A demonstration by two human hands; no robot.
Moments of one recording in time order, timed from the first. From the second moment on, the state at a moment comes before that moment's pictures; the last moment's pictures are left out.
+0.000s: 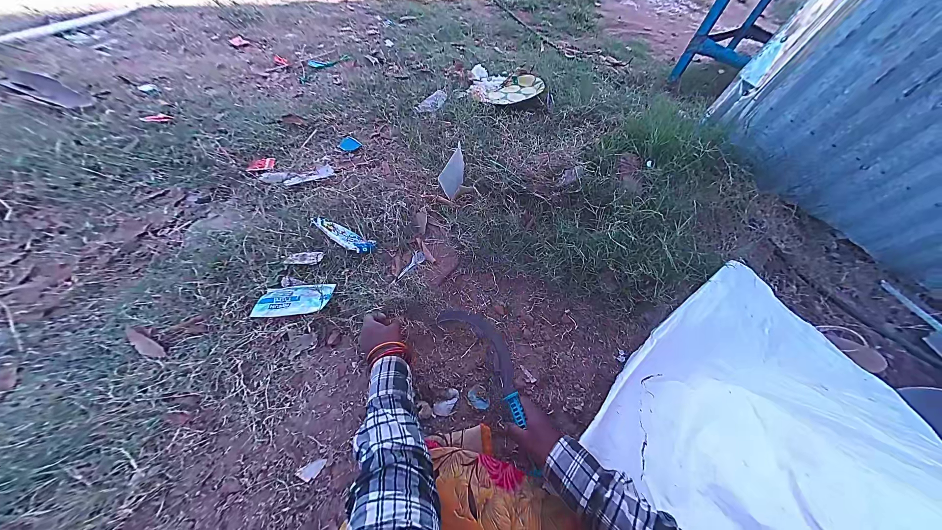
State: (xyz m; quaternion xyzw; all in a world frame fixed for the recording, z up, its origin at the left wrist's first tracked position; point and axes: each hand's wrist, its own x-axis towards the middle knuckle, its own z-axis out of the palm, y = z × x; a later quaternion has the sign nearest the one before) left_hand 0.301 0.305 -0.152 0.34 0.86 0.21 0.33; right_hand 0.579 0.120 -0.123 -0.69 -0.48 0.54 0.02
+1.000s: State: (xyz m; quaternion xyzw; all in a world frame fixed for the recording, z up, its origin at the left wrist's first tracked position) left_hand 0.296 0.305 -0.155 0.34 0.85 0.21 0.34; right_hand 0.529 0.134 -0.113 -0.70 -0.53 0.47 -0.07
